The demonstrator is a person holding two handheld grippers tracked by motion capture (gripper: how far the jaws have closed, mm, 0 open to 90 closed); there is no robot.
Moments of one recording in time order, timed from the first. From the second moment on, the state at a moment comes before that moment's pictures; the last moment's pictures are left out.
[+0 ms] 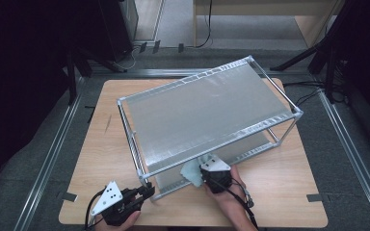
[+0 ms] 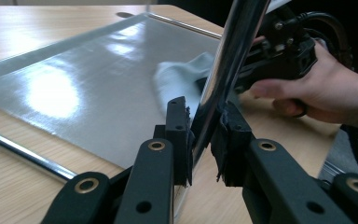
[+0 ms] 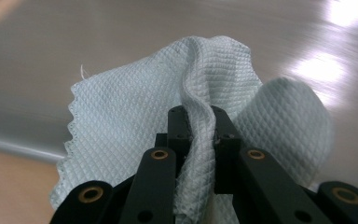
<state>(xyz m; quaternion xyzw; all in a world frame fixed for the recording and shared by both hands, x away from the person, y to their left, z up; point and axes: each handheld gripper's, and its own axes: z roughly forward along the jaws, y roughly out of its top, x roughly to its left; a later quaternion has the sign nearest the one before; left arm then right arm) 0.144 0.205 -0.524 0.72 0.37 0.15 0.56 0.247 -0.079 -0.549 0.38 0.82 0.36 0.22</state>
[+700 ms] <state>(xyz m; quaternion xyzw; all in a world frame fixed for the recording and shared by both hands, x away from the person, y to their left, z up) 0.148 0.191 -0.524 0.73 0.36 0.15 0.56 0.246 -0.084 -0.549 0.37 0.82 0.38 0.19</state>
